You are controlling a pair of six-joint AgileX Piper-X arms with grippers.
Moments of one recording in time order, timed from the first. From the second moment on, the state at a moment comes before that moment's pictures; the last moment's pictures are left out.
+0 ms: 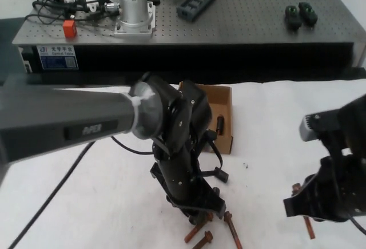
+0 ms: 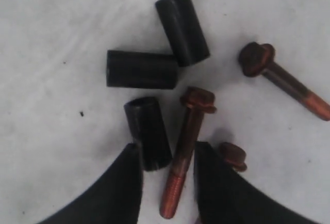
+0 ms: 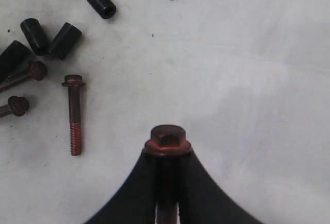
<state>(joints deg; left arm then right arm) -41.7 110.1 -74.2 46.8 13.0 -5.1 10.0 58.8 -34.8 41.5 -1.6 2.5</state>
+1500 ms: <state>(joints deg) -40.1 73.2 -43.4 -8.8 45.9 -16.8 15.3 46.4 -21.1 -28.9 -27.1 34.8</state>
